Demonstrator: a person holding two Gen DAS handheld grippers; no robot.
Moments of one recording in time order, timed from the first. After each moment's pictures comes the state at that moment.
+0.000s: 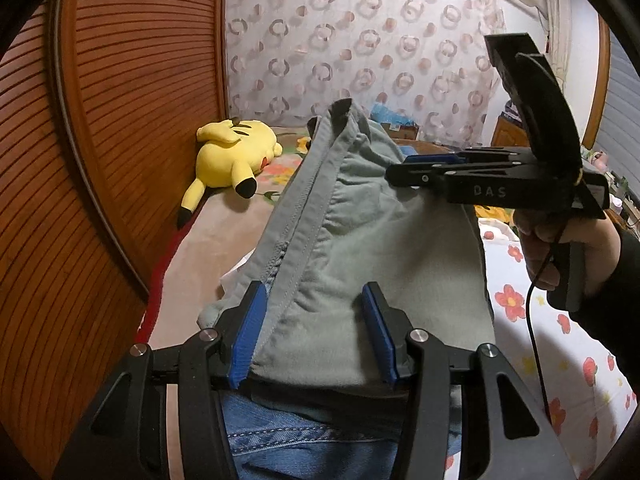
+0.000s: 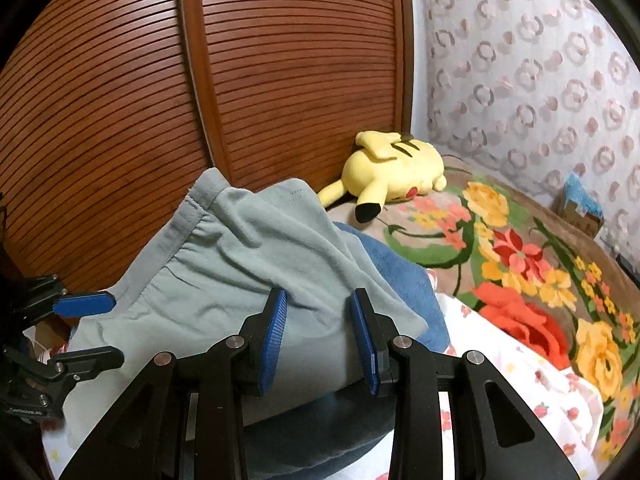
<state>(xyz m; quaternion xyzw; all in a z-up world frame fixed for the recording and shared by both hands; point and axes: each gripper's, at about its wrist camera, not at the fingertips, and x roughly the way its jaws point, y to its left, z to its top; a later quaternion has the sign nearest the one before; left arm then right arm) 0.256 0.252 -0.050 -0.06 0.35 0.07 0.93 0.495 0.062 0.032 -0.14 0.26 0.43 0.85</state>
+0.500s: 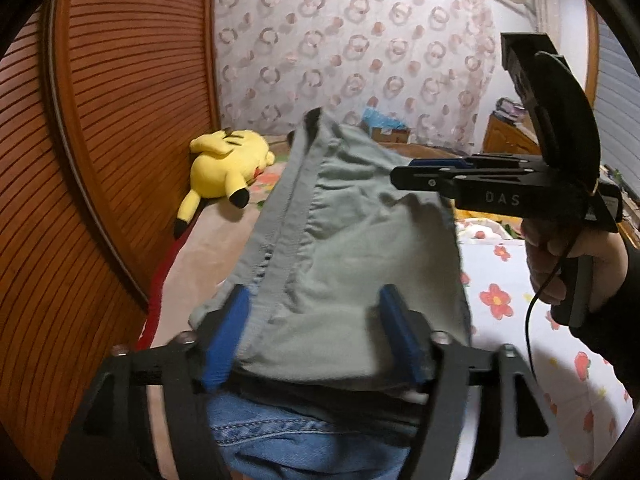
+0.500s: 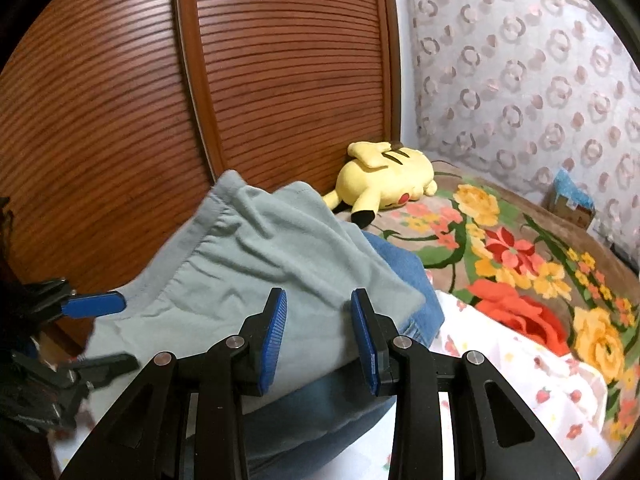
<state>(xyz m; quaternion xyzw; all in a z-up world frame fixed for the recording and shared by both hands) 0.250 0.243 -0.035 -0.04 0.34 0.05 0.94 0.456 0.041 0.038 -0.11 0.24 0.42 0.87</state>
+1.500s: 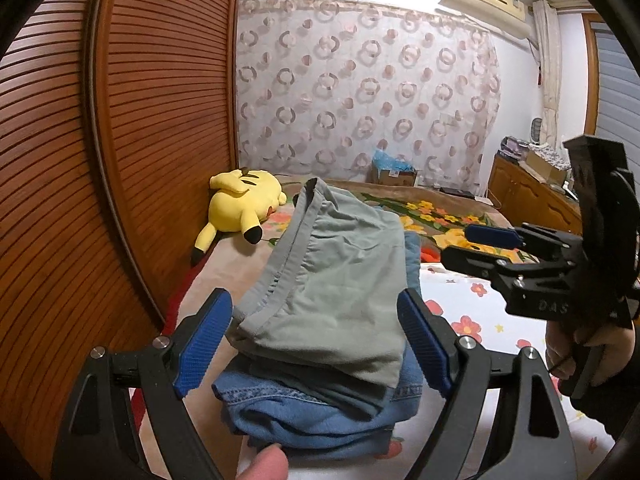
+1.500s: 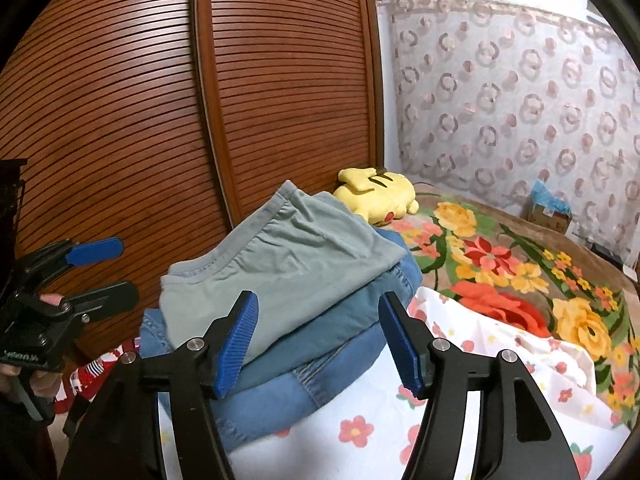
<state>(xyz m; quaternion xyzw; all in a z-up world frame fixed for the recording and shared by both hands) 0.201 0.229 0.009 -0.05 0.27 0.08 0.96 0.348 -0.017 0.045 -0.08 0.20 0.39 0.89</state>
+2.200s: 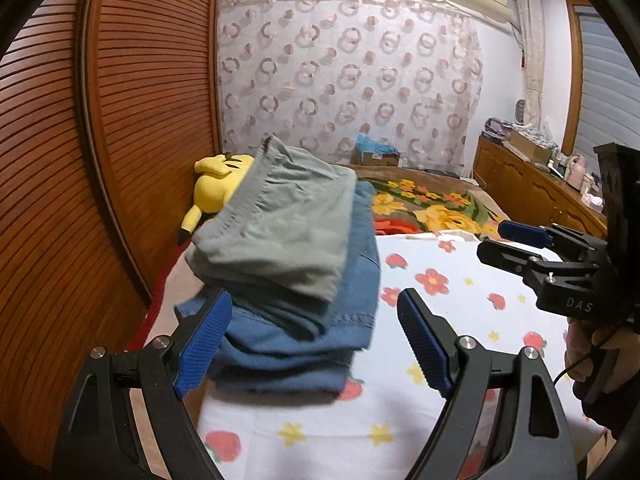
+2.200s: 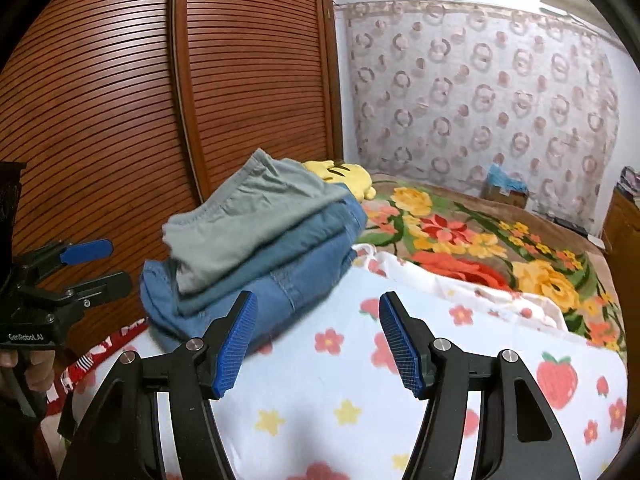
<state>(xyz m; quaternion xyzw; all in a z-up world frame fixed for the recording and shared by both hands) 0.158 0.180 -0.015 -0.04 0.29 0.06 0.96 0.248 -0.068 0.023 -0.06 0.20 0.32 0.92</state>
